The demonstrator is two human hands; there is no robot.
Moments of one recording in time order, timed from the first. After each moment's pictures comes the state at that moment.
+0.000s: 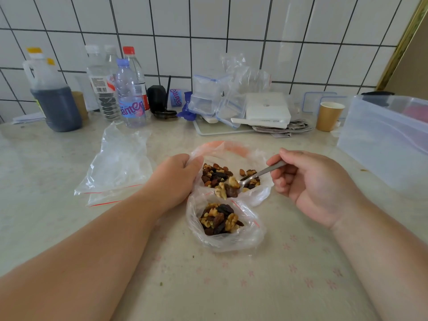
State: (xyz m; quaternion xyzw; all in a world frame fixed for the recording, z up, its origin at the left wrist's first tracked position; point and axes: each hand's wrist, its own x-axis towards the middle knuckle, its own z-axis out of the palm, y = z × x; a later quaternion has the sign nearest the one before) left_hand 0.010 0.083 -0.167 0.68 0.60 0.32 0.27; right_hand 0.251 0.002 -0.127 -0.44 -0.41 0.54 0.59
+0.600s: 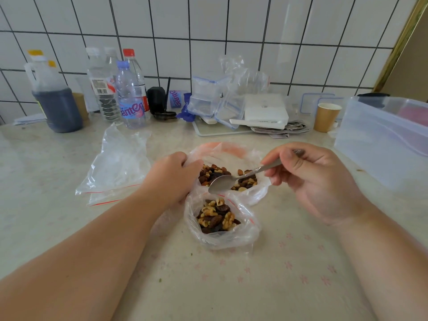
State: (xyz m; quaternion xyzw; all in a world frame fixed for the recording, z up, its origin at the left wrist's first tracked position) left_hand 0.013 0.076 -0.155 0.68 0.64 0.29 0.21; right_hand 0.256 -0.014 -0.122 -0.34 -0.63 0.40 0.57
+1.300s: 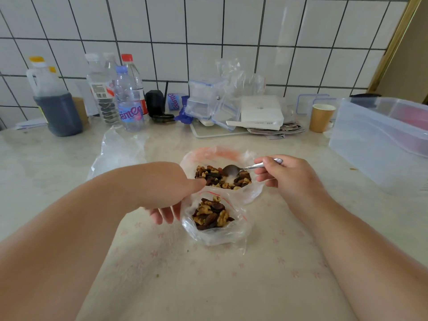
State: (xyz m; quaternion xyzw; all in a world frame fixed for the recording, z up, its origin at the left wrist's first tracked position) left_hand 0.004 0.031 -0.097 0.72 0.61 0.01 0.32; right_hand 0.254 0.011 -0.148 -0.60 -0.52 0.30 0.52
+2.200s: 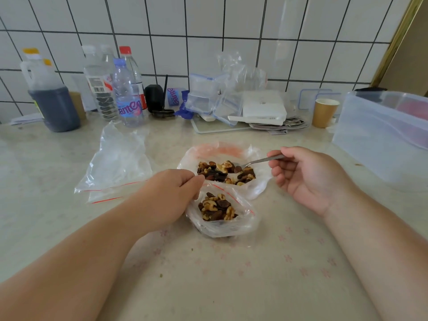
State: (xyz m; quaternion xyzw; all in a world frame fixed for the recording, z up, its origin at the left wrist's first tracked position) left_hand -0.003 0.024 -0.149 0.74 0.57 0.23 0.29; right_hand 0.258 0.008 -0.128 -0.47 -0.32 0.56 0.60
